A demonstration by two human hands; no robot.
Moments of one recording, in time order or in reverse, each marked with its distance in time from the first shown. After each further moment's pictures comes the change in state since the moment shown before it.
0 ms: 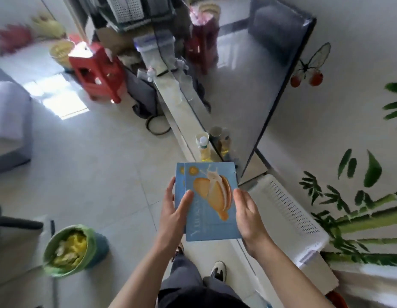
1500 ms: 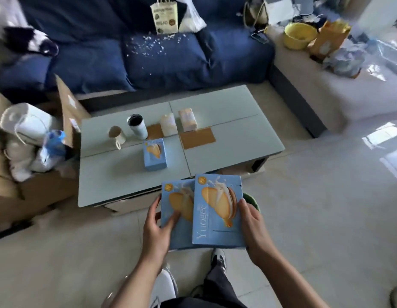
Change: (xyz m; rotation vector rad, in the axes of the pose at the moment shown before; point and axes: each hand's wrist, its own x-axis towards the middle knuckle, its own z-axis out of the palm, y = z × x) left_hand -0.191 -0.126 -0.510 -0.589 1.803 -0.186; right_hand -0.169 0.079 0.657 -0.874 -1.375 0.035
